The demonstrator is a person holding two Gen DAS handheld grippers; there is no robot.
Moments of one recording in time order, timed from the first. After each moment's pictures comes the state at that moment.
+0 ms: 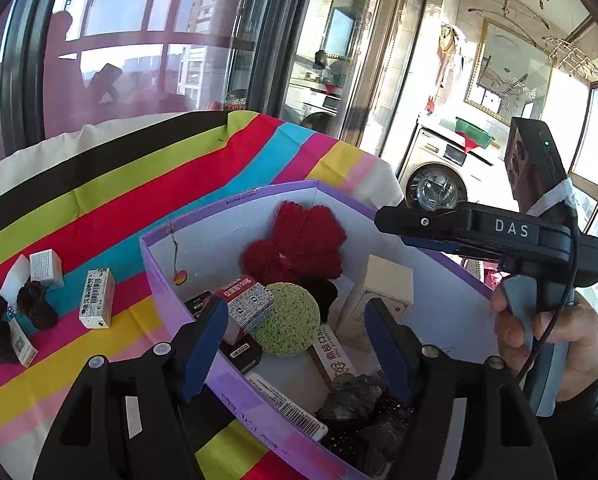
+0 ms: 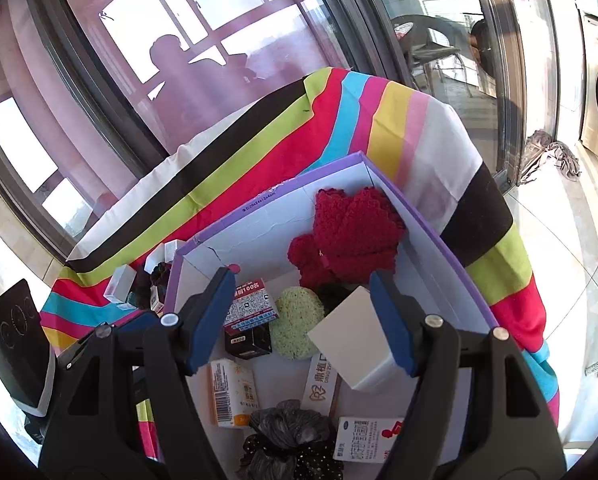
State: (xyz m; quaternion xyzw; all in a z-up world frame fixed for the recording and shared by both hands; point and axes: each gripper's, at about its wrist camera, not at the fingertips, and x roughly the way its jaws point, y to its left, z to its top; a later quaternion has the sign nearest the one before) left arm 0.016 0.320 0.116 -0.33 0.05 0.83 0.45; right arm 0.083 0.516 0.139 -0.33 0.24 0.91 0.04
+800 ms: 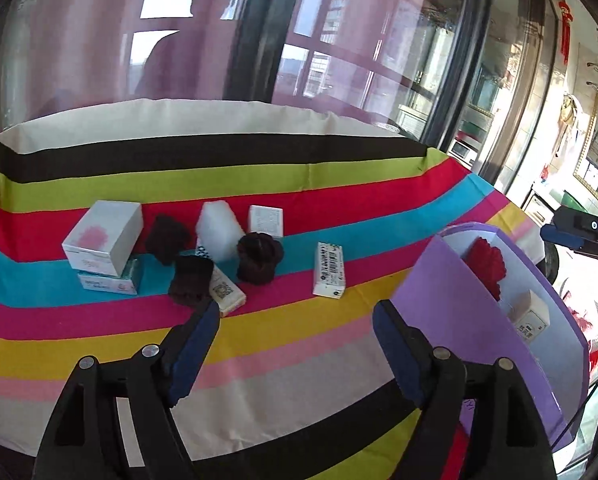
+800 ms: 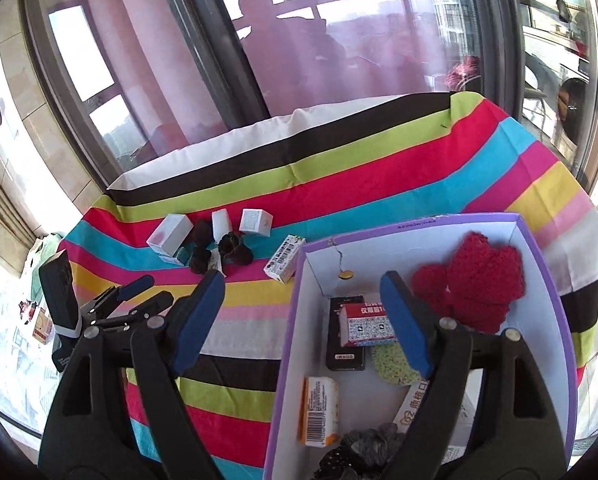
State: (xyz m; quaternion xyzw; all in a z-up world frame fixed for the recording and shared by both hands) left arm -0.064 0.124 0.089 -0.35 -0.04 0.91 0.24; right arm 0.023 0.395 0.187 -0.36 0.11 0.92 -0.09
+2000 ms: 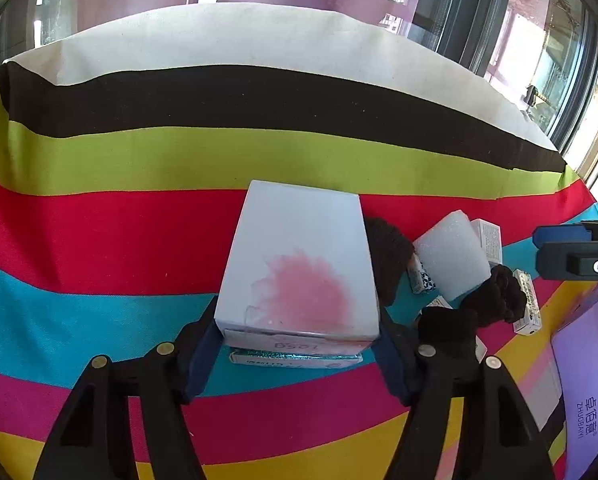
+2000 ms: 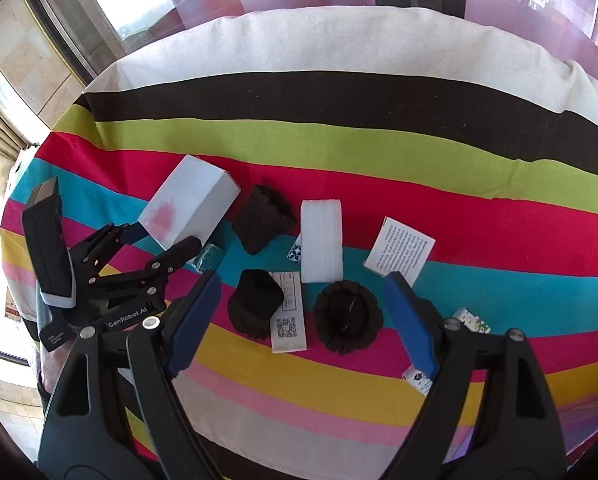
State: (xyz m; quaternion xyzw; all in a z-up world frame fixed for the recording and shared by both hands) left arm -0.210 0.026 0.013 -0.42 -0.03 0.89 0.14; right arm -0.200 0.196 0.086 -0.53 0.00 0.83 -0.18
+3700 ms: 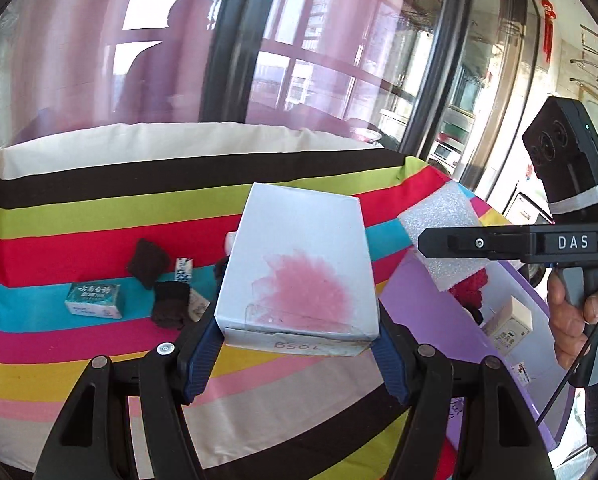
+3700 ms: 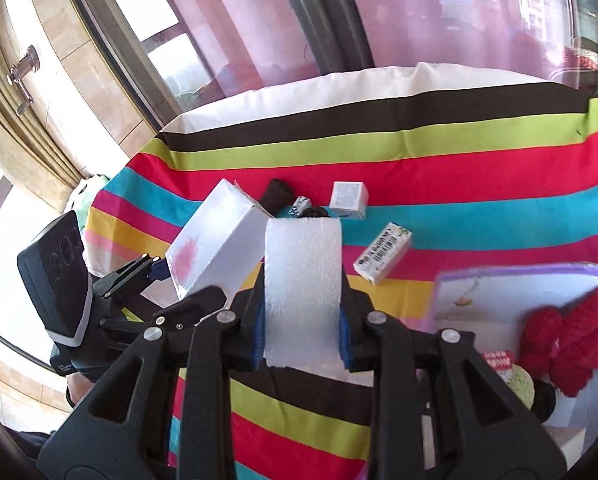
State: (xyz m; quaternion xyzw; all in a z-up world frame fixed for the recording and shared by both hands) left arm -0.050 0.161 0.107 -0.33 -0.02 0.90 0.29; right arm -0.034 0.332 0.165 -0.42 0.08 0.88 -0.22
